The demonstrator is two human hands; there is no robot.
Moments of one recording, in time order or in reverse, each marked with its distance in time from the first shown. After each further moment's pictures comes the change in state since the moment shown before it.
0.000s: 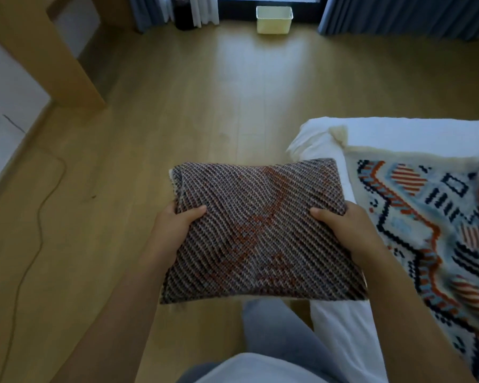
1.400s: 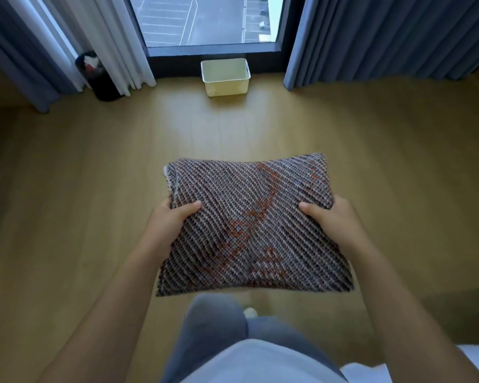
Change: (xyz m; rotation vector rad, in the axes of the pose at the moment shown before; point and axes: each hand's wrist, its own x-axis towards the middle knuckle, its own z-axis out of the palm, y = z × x) left_hand 0.838 0.523 0.452 0.080 -0.168 -0.032; right_hand 0.952 -0.403 -0.081 -0.002 0.131 0.059
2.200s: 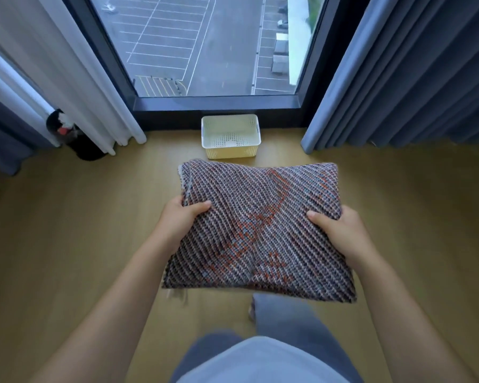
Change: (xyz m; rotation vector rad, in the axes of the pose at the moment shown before) left_hand 0.526 0.331 0.180 0.064 0.008 -0.043; right_hand 0.594 -0.246 0.016 -0.008 -0.017 0.045
